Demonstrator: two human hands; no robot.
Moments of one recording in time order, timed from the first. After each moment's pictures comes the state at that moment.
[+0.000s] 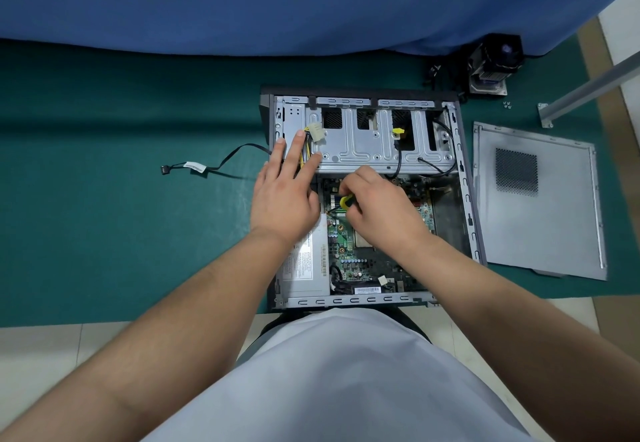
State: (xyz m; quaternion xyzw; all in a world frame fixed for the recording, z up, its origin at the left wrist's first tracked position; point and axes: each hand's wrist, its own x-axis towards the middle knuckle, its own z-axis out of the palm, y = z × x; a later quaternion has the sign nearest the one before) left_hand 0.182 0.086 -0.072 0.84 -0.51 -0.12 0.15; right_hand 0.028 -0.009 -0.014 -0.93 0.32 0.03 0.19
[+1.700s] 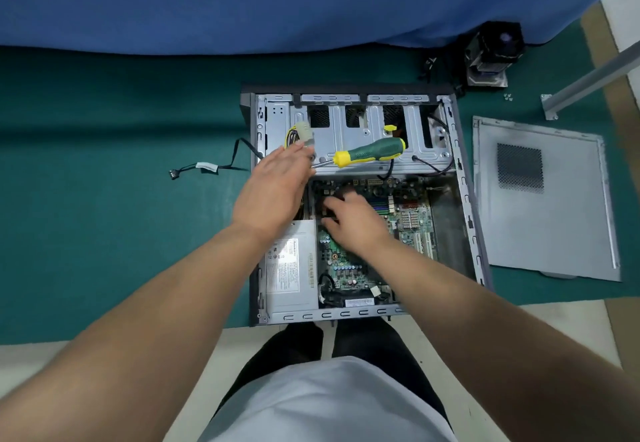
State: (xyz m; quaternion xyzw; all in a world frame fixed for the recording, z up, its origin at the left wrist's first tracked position) left_hand 0.196 0.066 -0.062 0.77 -0.59 -0.15 0.21; right_hand 0.030 -0.022 -0.121 -0.88 0.37 0.13 0.26
